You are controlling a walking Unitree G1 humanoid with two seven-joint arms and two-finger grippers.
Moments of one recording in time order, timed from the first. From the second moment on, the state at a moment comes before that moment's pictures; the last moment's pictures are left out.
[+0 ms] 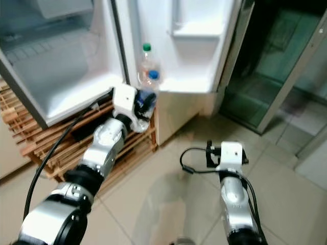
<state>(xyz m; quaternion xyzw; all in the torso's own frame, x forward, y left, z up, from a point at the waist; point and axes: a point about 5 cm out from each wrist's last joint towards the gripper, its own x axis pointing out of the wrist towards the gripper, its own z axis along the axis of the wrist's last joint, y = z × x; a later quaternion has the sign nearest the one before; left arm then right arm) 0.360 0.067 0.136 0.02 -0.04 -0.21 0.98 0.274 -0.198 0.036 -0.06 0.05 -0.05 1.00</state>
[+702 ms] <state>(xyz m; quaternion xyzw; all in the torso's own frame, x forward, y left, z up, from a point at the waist) 0.357 0.050 0.142 0.01 -0.05 -0.26 0.96 0.286 -0.190 0.048 -0.06 0.03 -0.05 1.00</state>
